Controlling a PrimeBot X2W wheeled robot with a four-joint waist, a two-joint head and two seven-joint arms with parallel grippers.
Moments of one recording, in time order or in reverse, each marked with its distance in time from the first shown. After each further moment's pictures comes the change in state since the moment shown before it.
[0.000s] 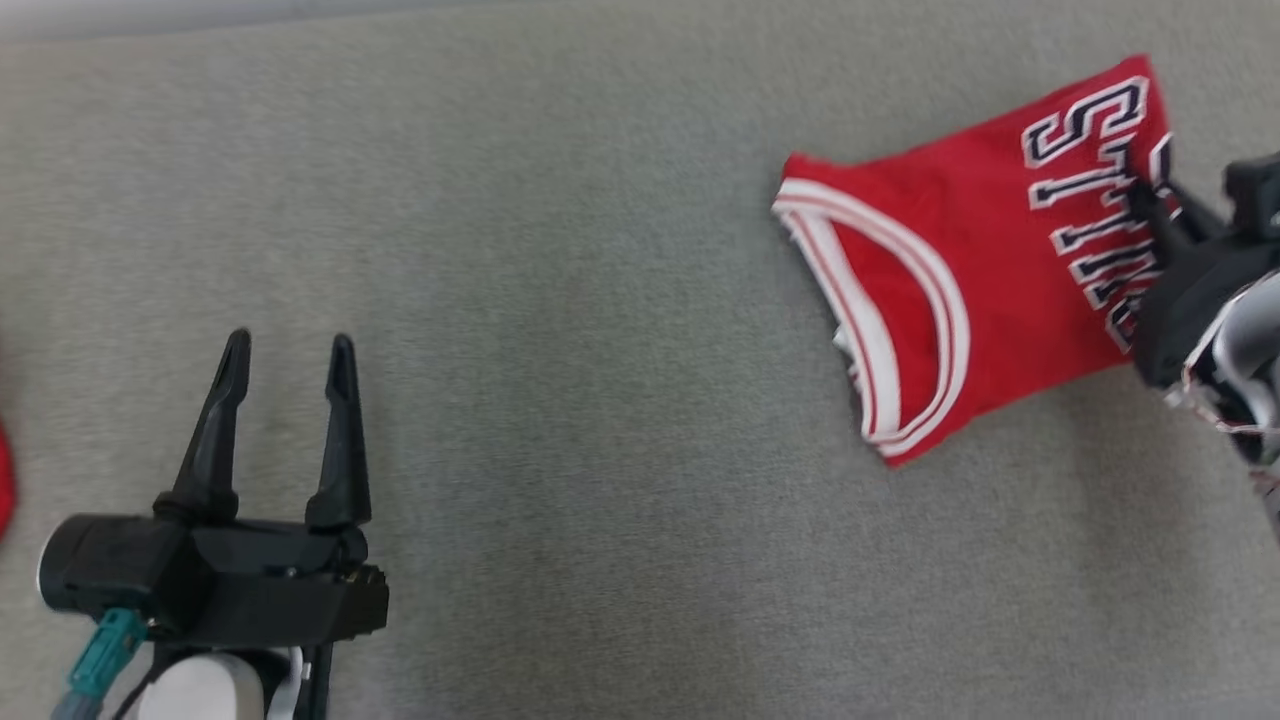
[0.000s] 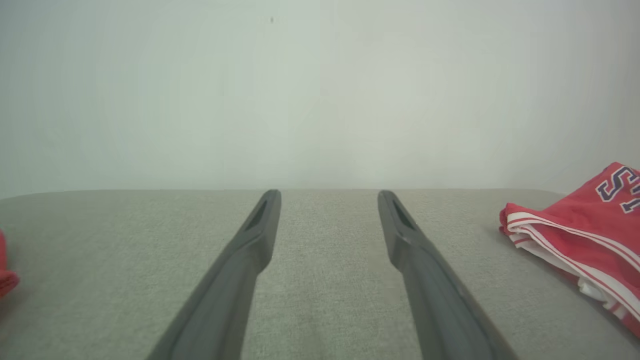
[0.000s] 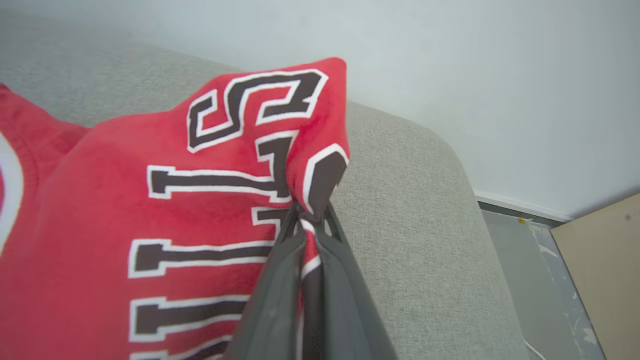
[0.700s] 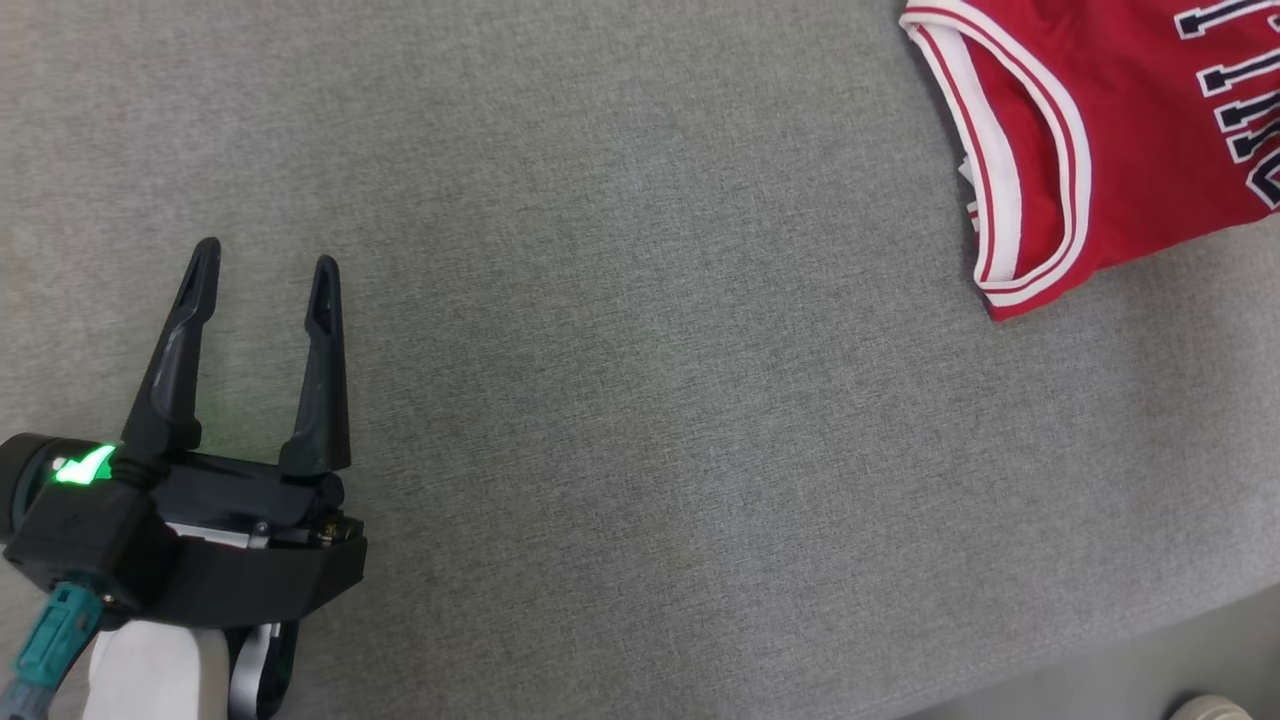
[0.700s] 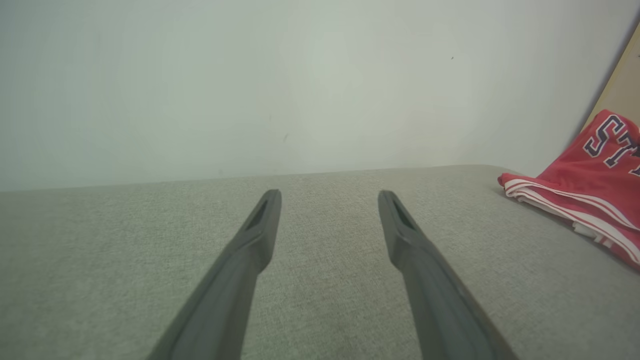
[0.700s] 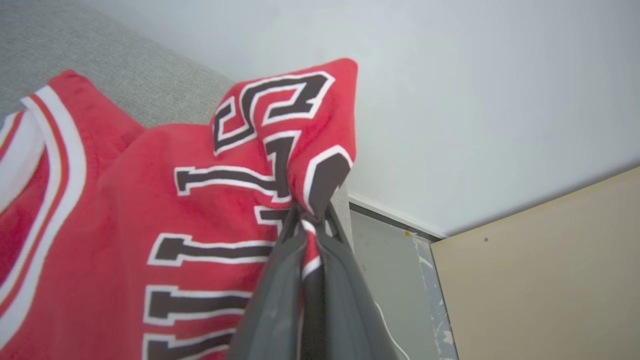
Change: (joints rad) left arm -0.084 0.072 -0.041 -0.098 0.014 -0.015 0.000; right arm -0.132 -0.177 0.027 -0.073 -0.079 0.000 -0.099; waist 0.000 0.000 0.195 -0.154
